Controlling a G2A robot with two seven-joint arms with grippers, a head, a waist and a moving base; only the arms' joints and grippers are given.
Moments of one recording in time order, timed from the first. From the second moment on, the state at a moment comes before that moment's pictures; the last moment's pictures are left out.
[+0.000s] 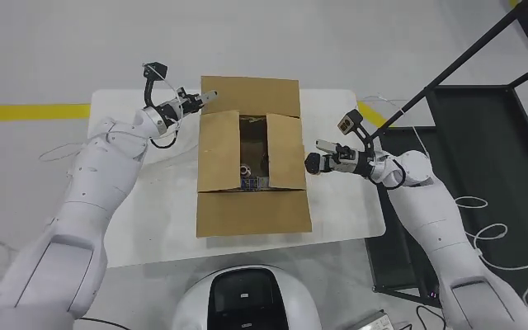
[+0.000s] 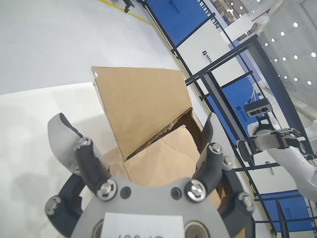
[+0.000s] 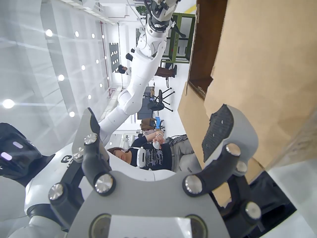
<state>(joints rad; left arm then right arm) 0.45 -1.34 -0.89 -0.54 0.30 -0.67 -0.35 -1.09 -0.98 1.29 -1.26 0.67 -0.25 1.25</state>
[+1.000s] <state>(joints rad) 0.30 -1.48 -0.92 -0.21 -0.02 -0.81 -0.56 -1.37 -0.95 1.39 -1.36 0.60 0.03 1.17</state>
